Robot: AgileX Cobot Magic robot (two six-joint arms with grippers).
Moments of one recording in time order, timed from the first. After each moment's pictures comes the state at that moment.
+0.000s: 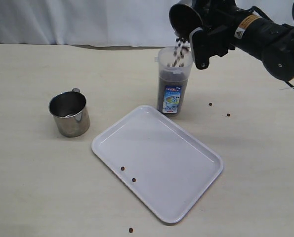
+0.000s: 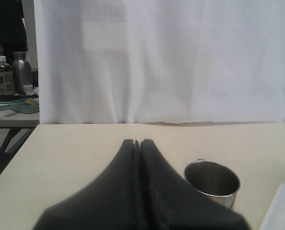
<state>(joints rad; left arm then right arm) -0.06 0.00 0.00 -0.13 0.10 0.13 0.36 1.80 -1.05 -0.42 -0.60 -1.54</state>
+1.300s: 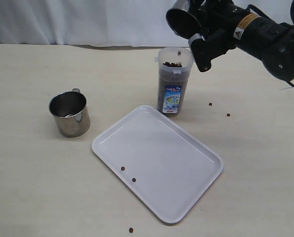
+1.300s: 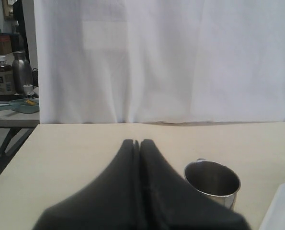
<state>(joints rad) -0.06 0.00 0.00 -0.13 0.11 0.13 0.36 1.80 -1.05 -0.48 -0.64 -1.67</state>
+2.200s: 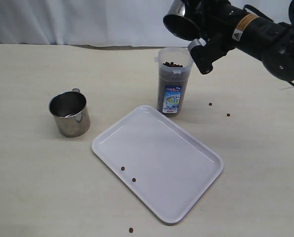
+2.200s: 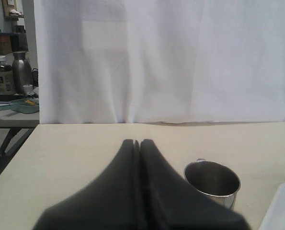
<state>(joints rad) -0.06 0.00 0.00 -0.13 0.11 0.13 0.36 1.80 -1.05 -0.54 -0.66 -1.75</state>
